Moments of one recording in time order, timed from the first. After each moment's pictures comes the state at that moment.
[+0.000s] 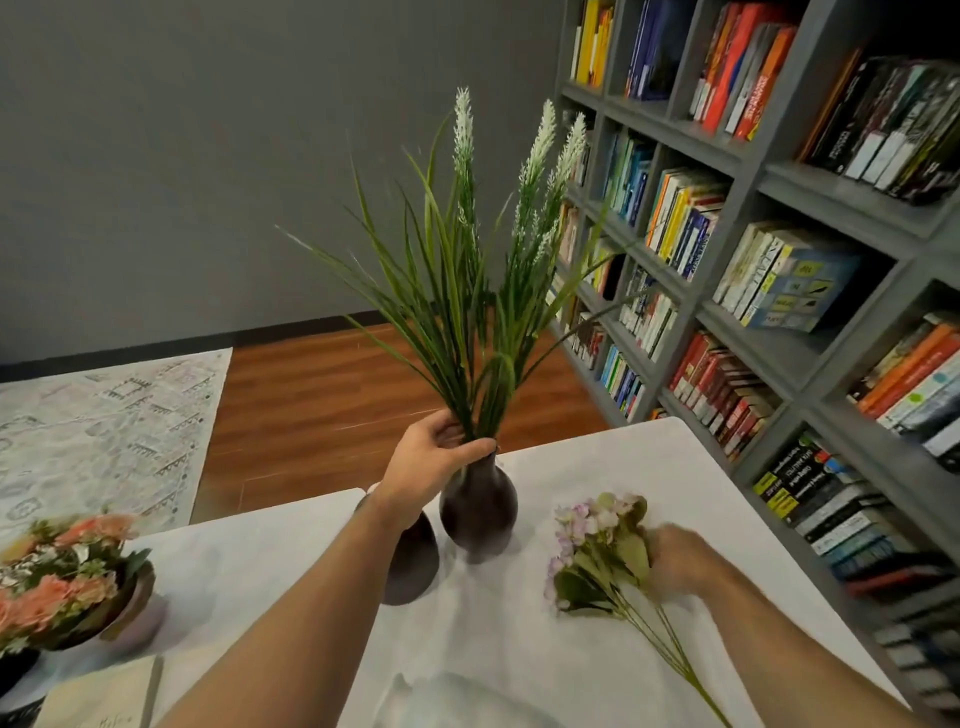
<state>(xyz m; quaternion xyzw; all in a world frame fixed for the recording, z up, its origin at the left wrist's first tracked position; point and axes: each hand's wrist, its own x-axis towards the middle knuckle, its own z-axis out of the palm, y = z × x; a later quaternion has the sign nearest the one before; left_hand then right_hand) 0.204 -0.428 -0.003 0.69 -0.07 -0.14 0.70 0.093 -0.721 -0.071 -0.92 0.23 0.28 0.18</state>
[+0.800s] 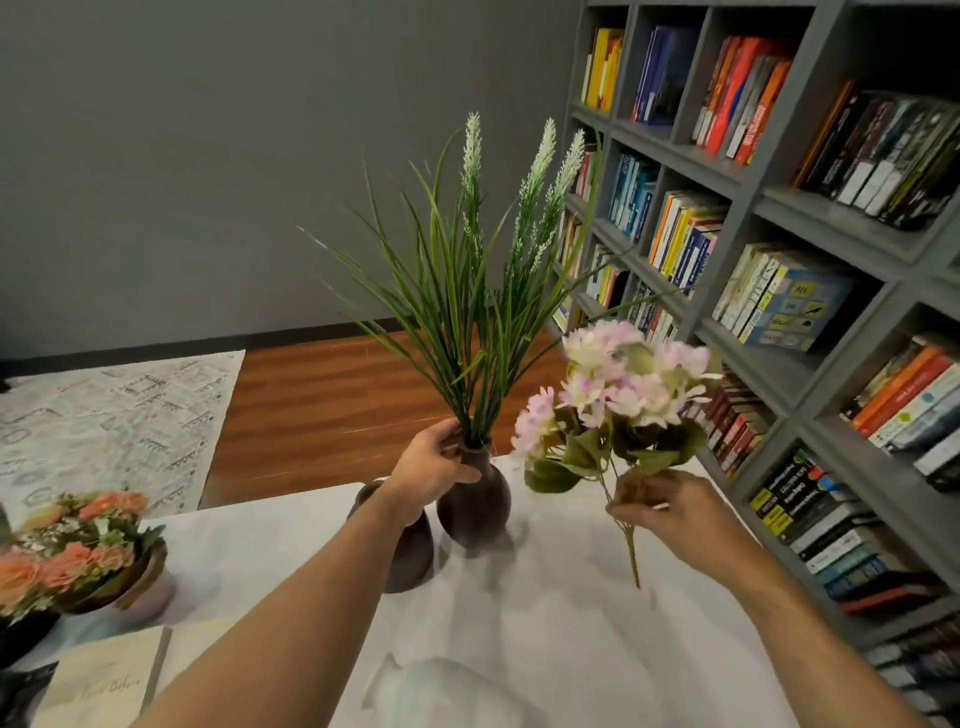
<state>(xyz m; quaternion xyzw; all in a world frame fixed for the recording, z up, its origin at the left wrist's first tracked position) 0.192 -0.426 -0.005 0.74 -0.06 -0.18 0.64 0.074 -0.714 0.019 -0.88 0.07 0.02 0.47</state>
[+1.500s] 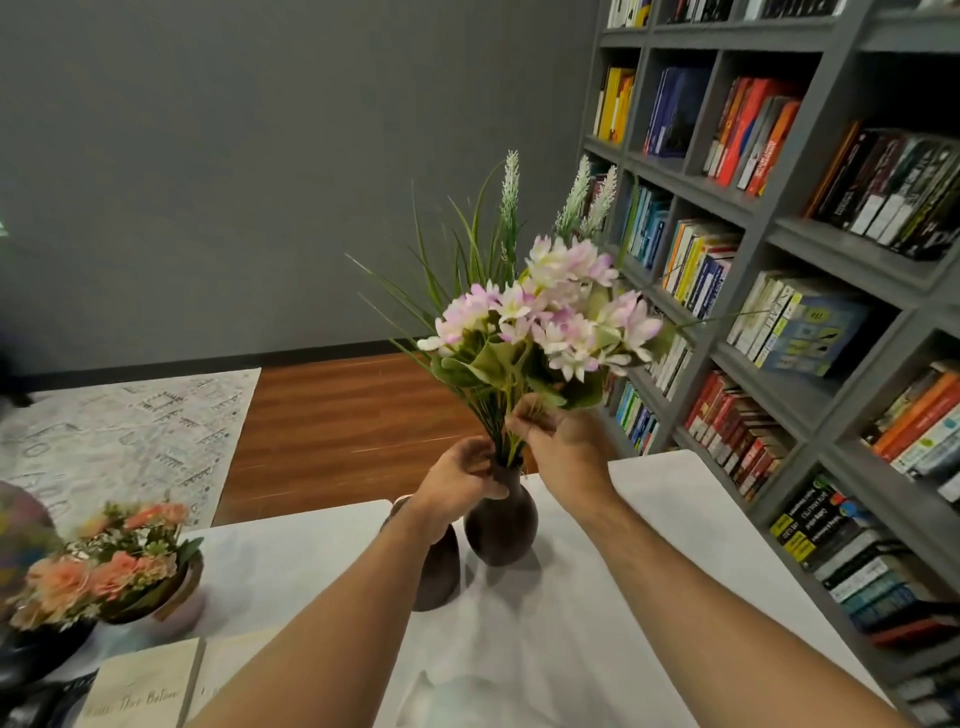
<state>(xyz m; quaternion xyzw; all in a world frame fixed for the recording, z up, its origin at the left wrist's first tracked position) 0.180 -0.414 0.012 0.73 -0.02 -0.20 0.66 0.162 -0.561 0.055 -0.79 0.06 -0.13 0.59</state>
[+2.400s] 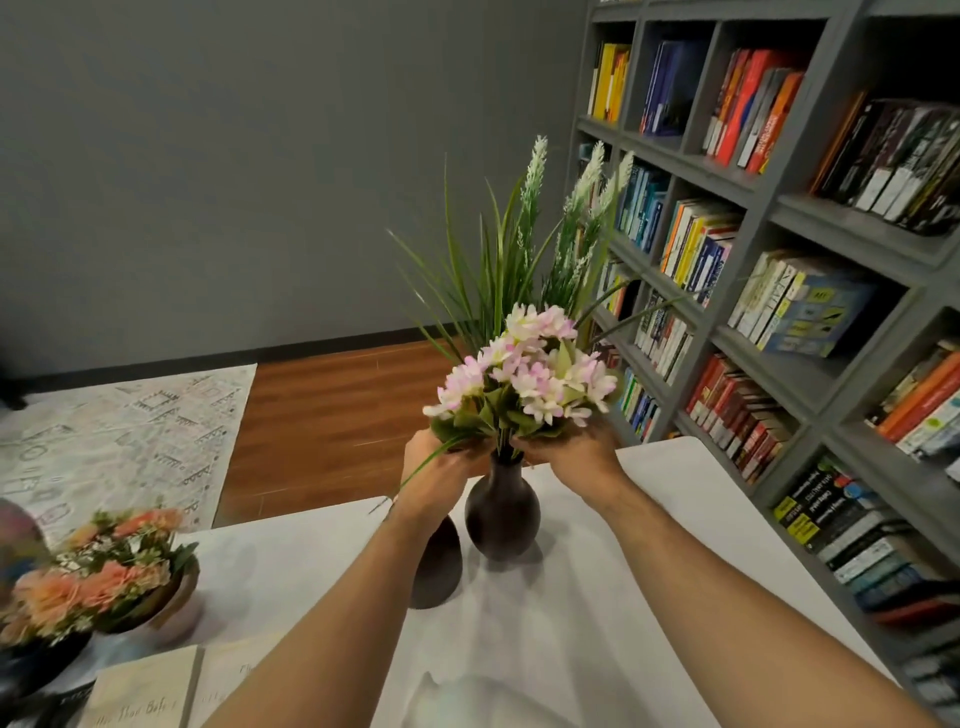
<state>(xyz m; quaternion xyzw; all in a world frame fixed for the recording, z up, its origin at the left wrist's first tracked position) 0.186 -0.405 0.015 0.76 -0.04 0.00 0.65 0.168 -0.585 0.032 -0.83 0.04 -0.15 0.53</state>
